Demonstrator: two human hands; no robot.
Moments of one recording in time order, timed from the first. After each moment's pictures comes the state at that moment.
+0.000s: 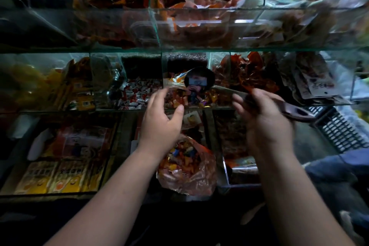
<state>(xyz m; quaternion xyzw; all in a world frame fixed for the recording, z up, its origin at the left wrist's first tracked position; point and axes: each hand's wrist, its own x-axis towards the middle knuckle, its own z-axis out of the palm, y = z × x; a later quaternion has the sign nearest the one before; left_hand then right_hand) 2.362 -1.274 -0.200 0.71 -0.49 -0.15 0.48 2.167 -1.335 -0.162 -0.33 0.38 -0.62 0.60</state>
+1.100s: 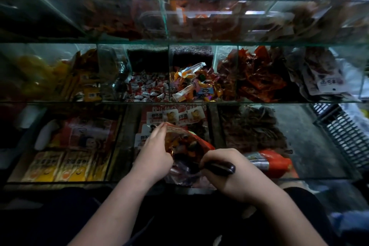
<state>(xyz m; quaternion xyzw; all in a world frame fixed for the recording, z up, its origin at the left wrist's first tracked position) 2.377 -1.225 -0.256 0.79 -0.47 -0.31 0.23 2.157 -1.270 -0.220 -0.87 0.32 -0.13 0.34</state>
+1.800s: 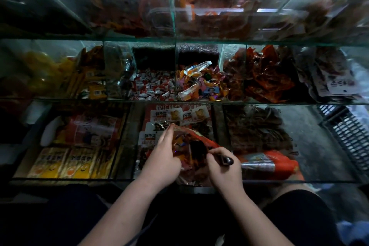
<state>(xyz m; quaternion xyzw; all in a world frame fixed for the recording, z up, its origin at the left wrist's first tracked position) 2.372 -1.220 -0.271 0.76 -0.44 -0.39 0.28 2.197 -1.264 -0.305 -0.62 0.58 -0.33 0.41</state>
